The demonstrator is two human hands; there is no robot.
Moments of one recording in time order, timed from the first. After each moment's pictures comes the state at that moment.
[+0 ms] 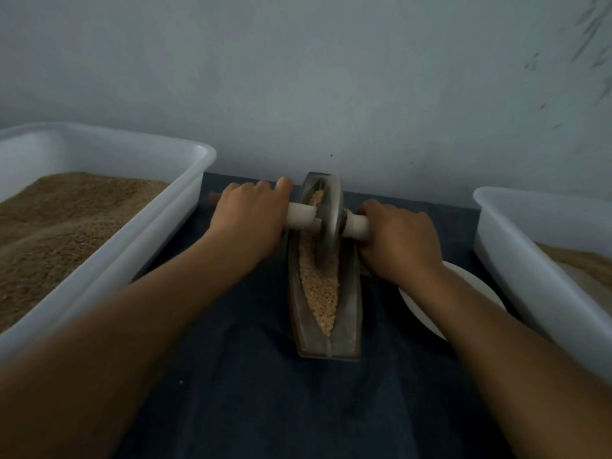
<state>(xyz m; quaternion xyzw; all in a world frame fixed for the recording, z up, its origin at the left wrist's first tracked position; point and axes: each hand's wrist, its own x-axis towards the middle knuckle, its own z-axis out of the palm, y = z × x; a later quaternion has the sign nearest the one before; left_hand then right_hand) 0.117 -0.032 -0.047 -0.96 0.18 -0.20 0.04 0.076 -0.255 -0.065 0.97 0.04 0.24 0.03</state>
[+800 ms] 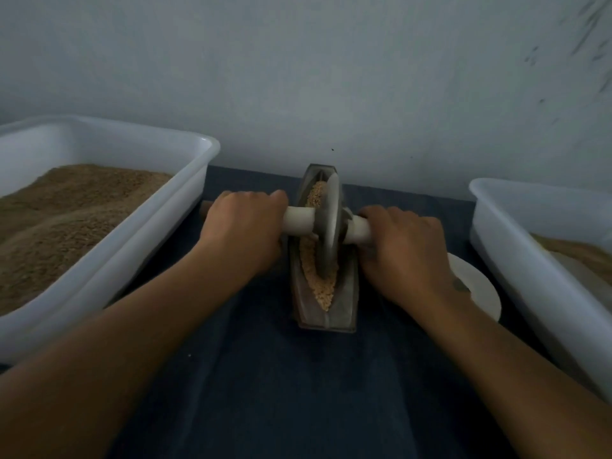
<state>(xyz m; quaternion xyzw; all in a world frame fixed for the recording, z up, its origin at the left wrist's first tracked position) 0.071 -0.023 -0.048 -0.96 0.18 -0.20 0.04 0.026 -0.249 -0.071 0.95 0.07 0.31 0.02</state>
